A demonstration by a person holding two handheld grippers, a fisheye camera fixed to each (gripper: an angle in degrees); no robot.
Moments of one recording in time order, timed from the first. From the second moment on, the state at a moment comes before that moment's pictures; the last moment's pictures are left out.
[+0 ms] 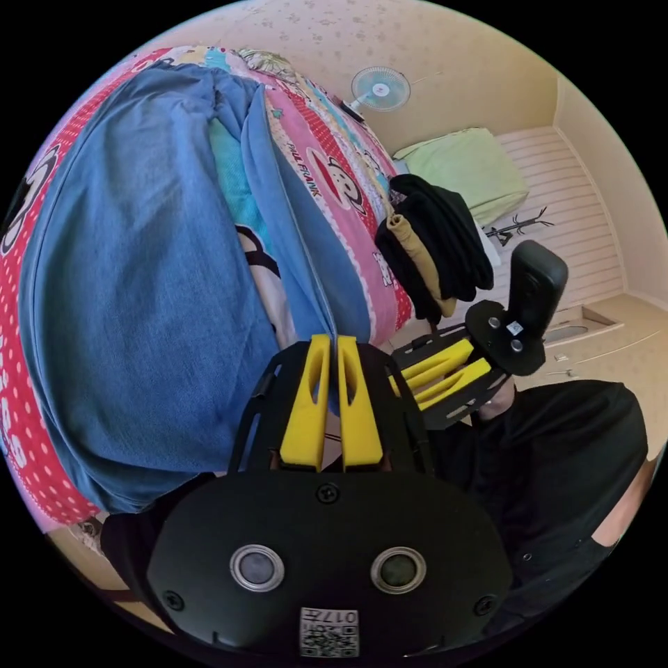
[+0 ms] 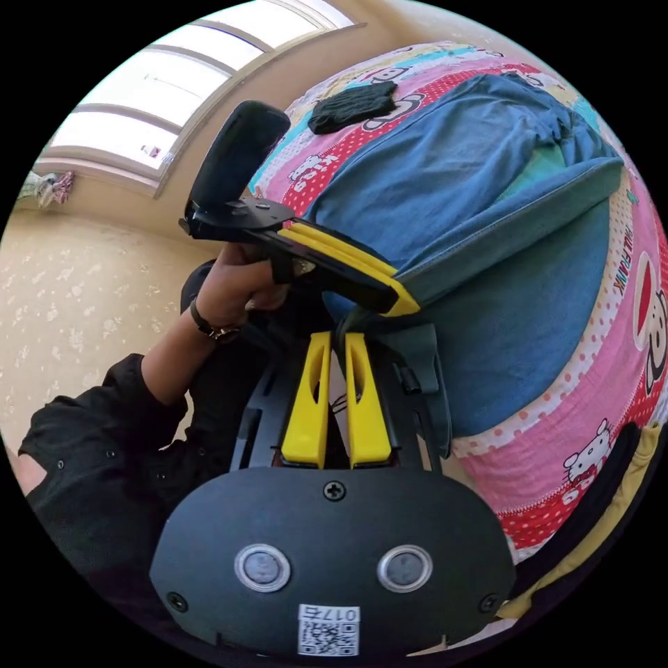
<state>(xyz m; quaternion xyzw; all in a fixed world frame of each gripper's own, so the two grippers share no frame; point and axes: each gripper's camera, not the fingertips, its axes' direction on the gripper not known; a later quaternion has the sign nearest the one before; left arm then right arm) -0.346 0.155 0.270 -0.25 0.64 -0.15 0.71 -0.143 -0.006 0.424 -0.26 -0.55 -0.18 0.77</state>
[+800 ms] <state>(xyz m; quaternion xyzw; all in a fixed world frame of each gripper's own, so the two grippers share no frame) -0.382 0.152 0.307 -0.21 0.71 -0.23 0.64 -0.022 -0.309 0.736 -0.22 -0.37 0.23 0.87</state>
